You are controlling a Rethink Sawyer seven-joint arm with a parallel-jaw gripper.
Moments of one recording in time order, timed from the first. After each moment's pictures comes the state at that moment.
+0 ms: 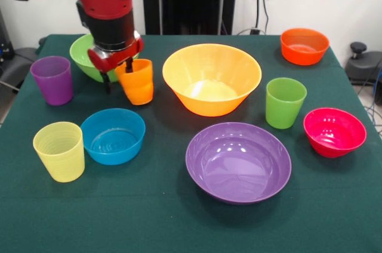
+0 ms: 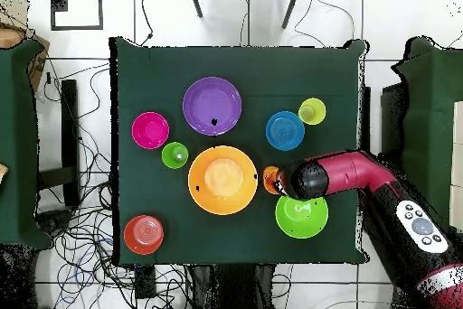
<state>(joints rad) -0.96 -0.48 0.67 1.73 -0.94 0.82 1.15</state>
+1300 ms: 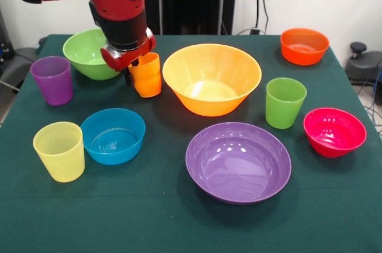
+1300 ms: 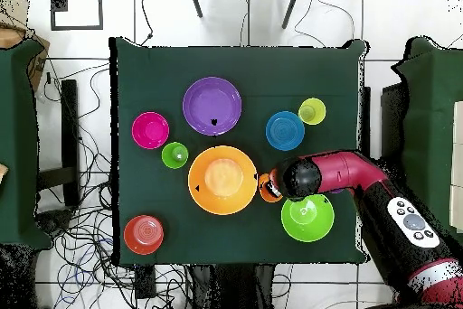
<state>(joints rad) -0.91 -0.48 0.62 1.73 -0.85 0.82 1.15</state>
